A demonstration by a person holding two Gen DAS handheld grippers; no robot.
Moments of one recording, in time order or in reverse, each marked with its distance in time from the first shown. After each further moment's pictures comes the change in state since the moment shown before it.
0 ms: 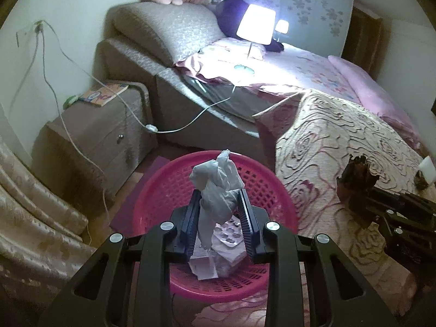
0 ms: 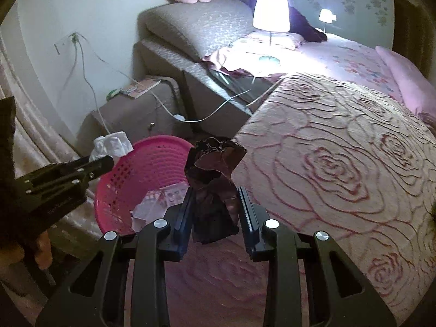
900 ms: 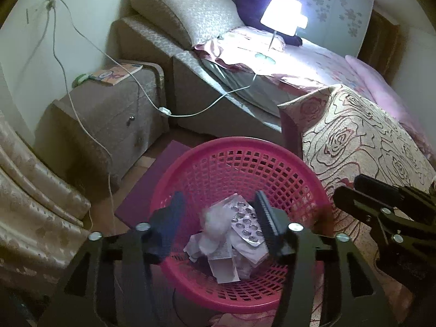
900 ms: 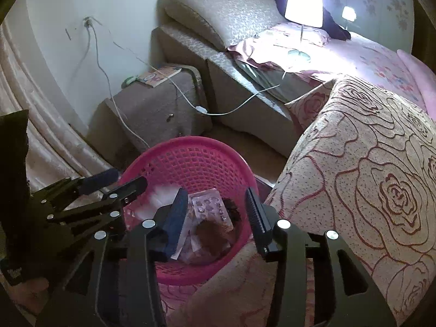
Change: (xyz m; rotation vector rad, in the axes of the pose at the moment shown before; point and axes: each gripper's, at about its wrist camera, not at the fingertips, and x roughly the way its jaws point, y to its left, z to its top) left arm 0.030 0.038 -0.004 -0.073 0.058 0.039; right arm 0.050 0.048 0.024 -0.044 0.053 0.064
